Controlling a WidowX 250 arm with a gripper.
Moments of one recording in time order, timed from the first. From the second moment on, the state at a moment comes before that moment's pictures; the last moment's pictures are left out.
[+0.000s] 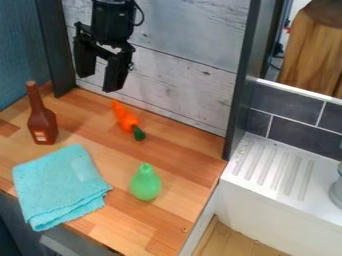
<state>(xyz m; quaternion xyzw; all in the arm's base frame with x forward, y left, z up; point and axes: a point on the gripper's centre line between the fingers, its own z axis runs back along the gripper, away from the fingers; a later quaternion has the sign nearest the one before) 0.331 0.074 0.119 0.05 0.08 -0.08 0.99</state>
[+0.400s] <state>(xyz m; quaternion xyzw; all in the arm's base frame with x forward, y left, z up) 0.322 0.070 0.099 0.06 0.04 -0.05 1.00</state>
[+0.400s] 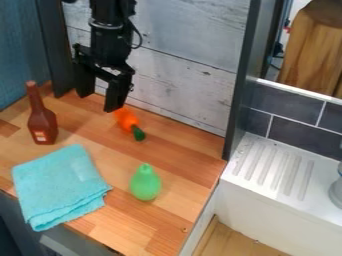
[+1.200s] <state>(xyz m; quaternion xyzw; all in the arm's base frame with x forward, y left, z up) 0.318 0.093 0.098 0.01 -0.16 0.28 0.95</state>
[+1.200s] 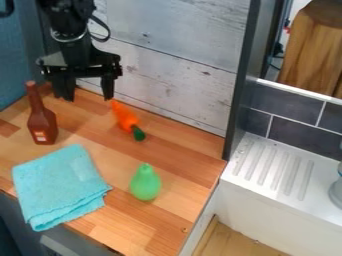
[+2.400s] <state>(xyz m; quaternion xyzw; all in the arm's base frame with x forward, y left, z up) 0.361 0.102 0.043 -0.06 -0.08 0.48 0.87</state>
